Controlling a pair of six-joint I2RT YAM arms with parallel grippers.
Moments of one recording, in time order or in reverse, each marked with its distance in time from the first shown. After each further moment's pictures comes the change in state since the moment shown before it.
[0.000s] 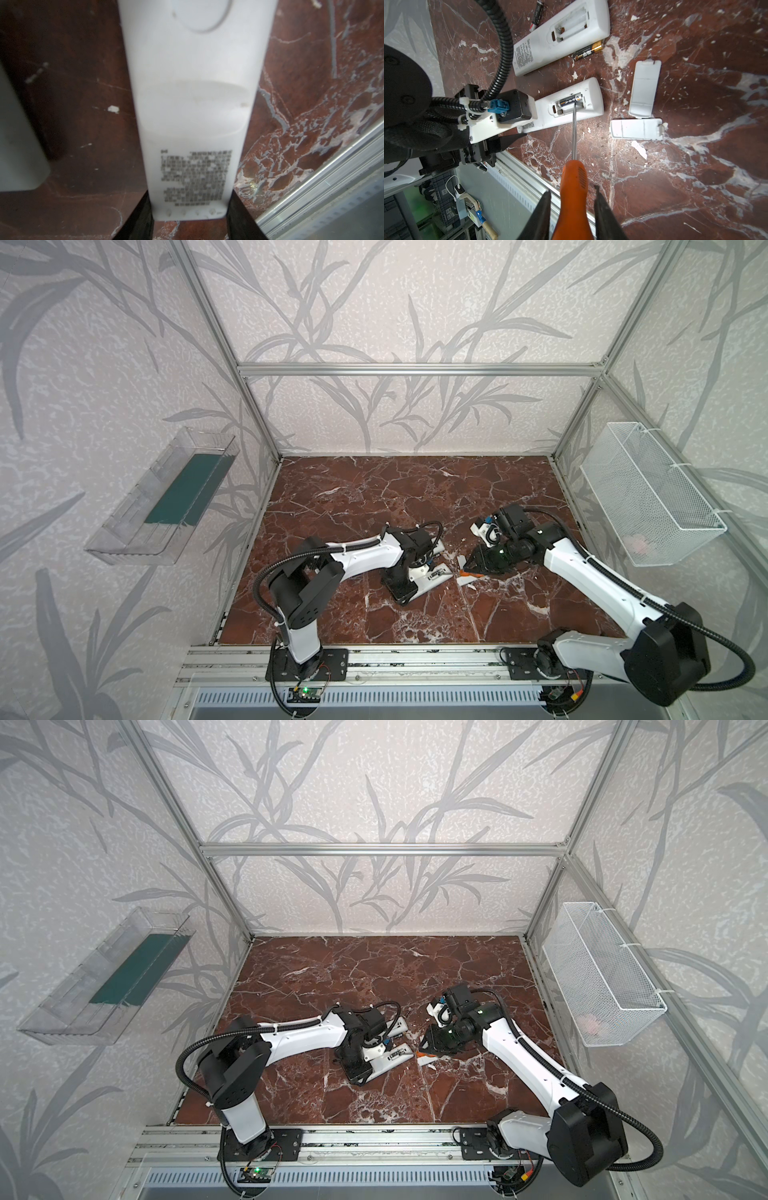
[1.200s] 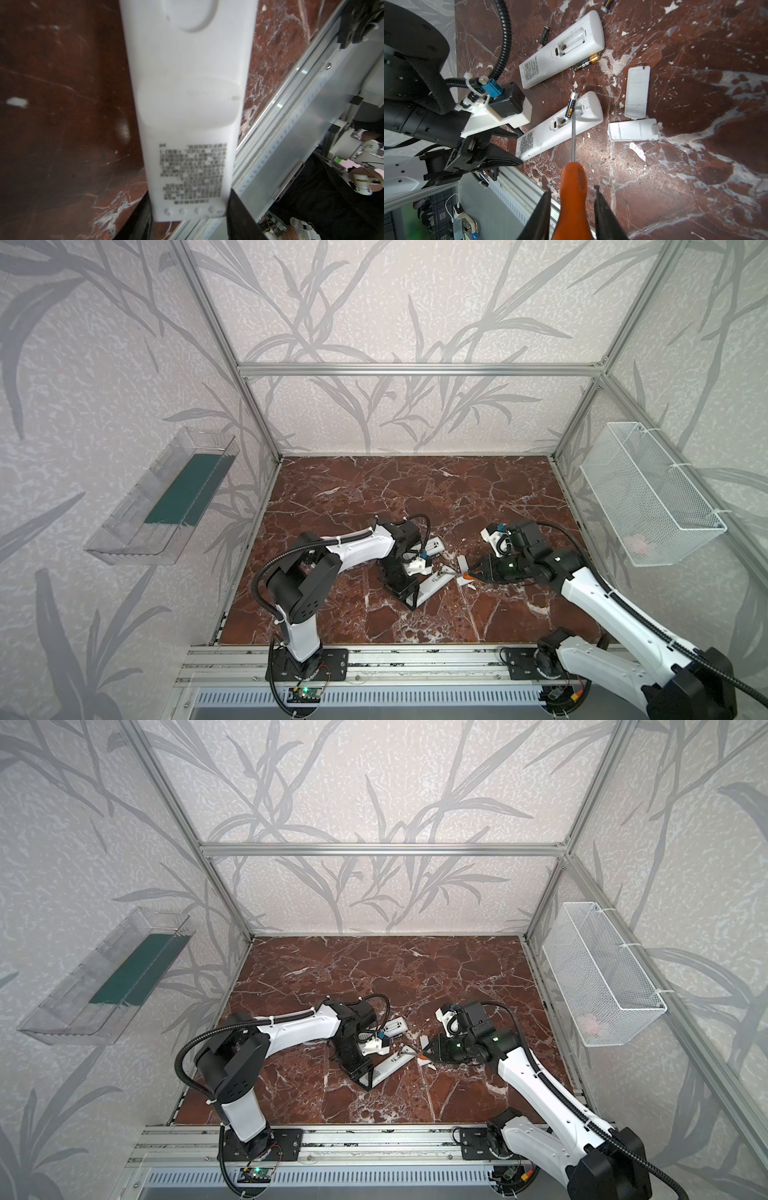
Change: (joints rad) left arm 0.111 0.016 -0.001 -0.031 0.439 -0.043; right arm 0.002 -0.237 -0.175 0.128 0.038 0.095
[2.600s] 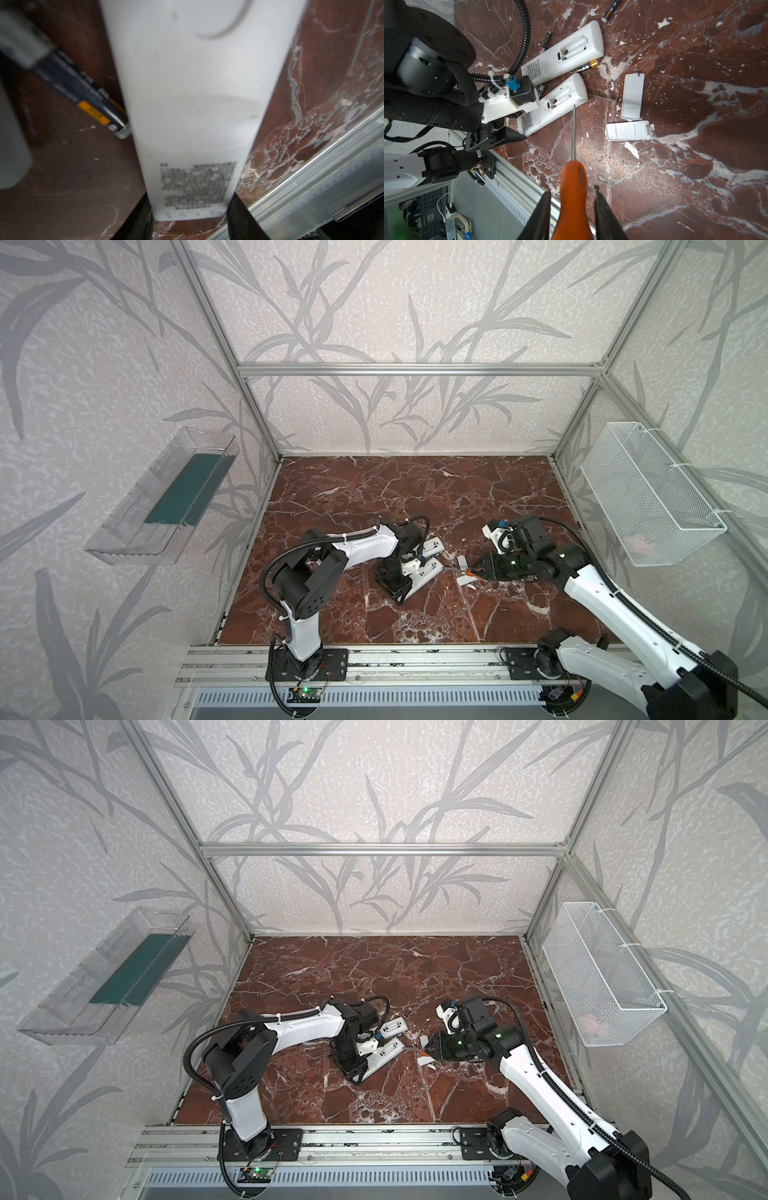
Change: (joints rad) left arm -0.004 0.037 0.018 -0.034 -0.370 0.023; right arm 0.000 -0.005 0.057 -0.062 0.024 -0.036
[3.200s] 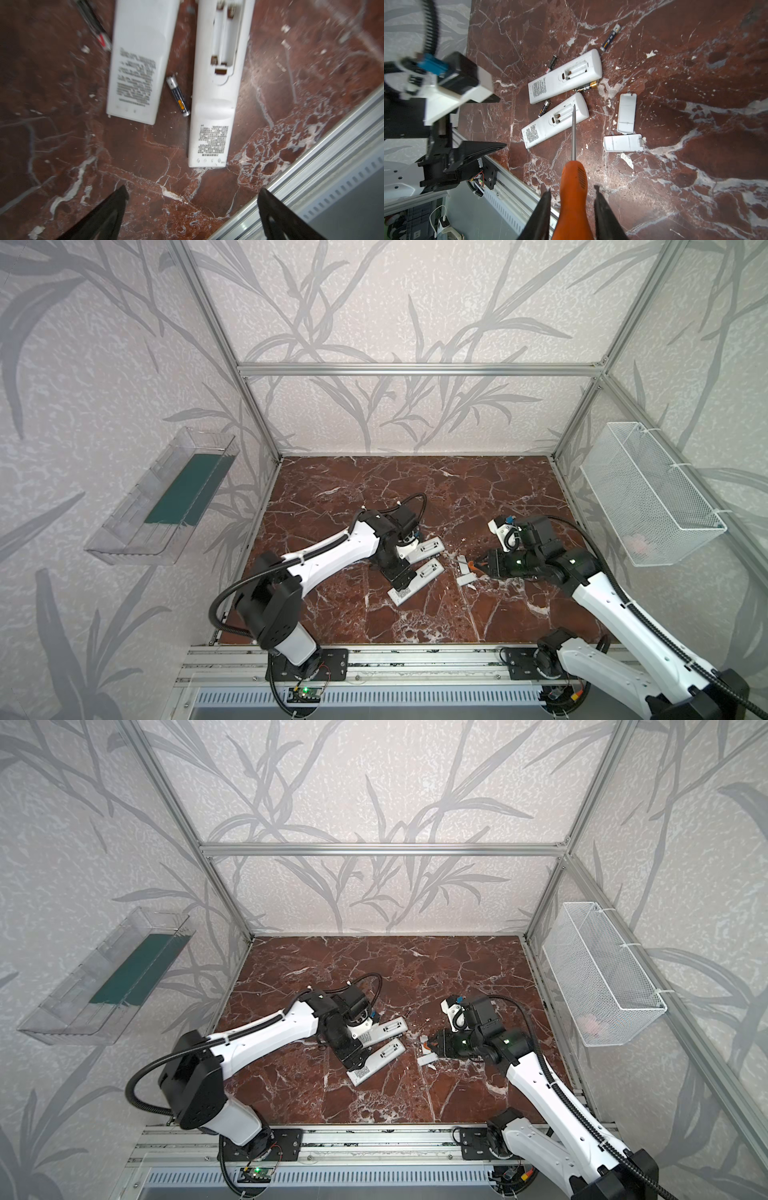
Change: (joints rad) left arm 0.011 -0.308 0.078 0.013 -0.113 -0.070; right arm -0.026 -0.076 0.008 0.031 0.035 -0.004
